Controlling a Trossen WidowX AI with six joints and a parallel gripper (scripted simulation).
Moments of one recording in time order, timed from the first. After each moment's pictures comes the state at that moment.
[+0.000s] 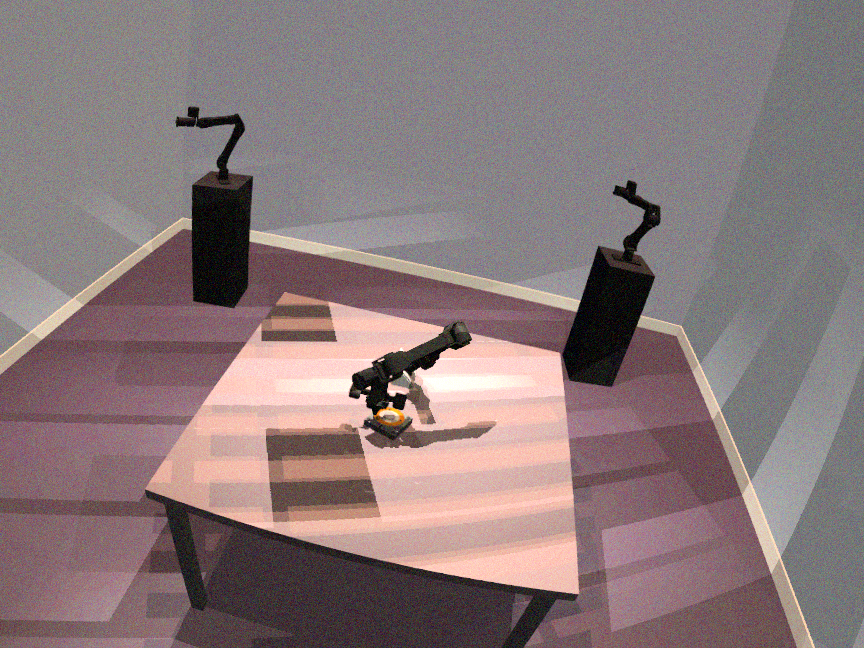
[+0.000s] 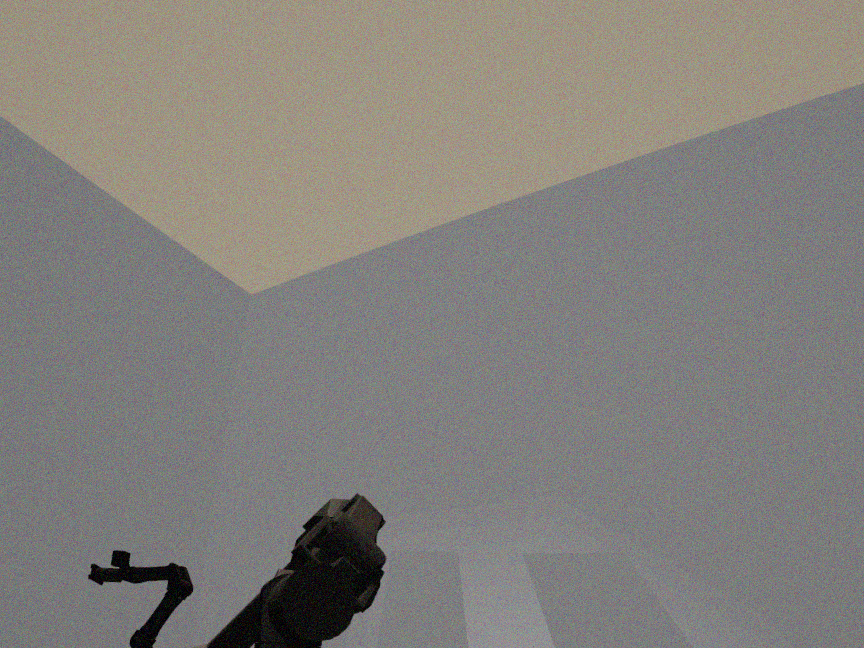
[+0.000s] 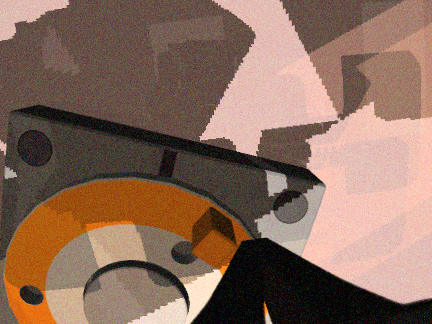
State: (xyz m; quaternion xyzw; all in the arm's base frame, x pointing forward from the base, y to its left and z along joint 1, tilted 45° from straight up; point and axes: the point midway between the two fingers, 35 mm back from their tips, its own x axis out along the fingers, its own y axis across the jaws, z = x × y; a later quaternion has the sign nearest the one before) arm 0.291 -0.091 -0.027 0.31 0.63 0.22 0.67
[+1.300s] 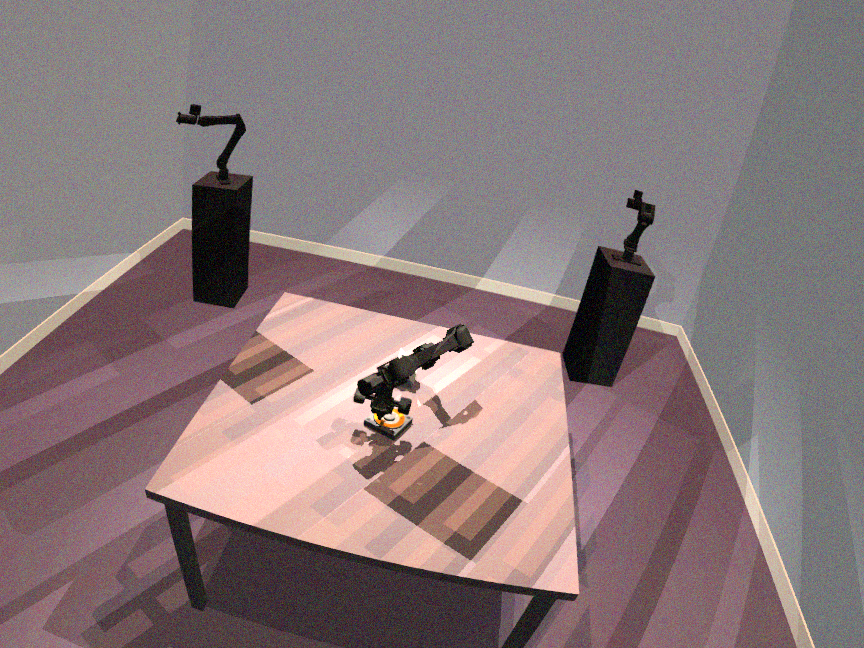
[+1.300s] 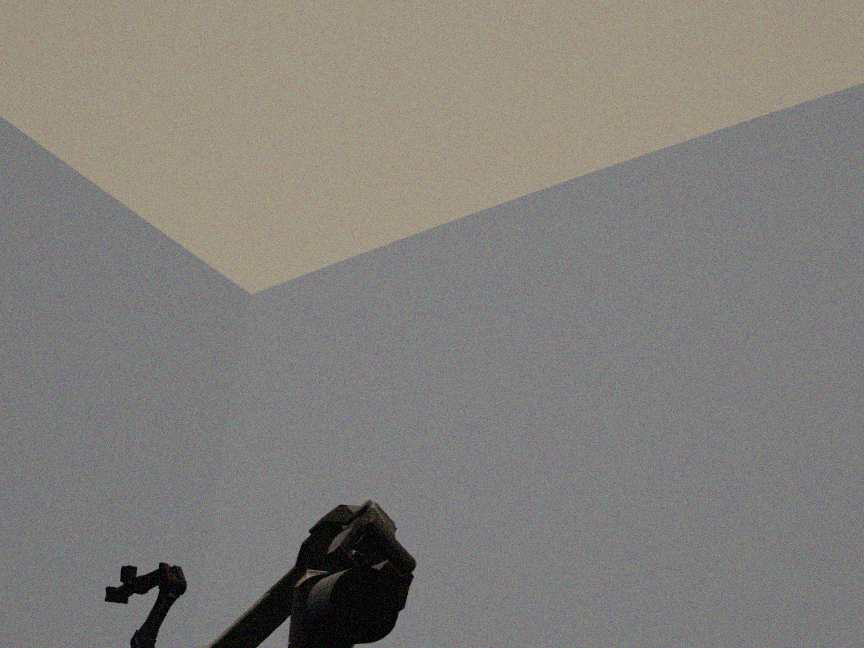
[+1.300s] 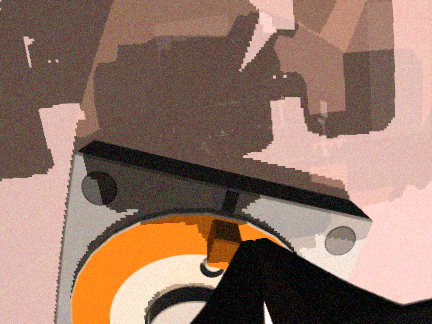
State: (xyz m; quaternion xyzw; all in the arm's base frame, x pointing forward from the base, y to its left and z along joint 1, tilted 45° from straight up) arm 0.312 -0.080 -0.011 0.31 0.63 0.23 0.67
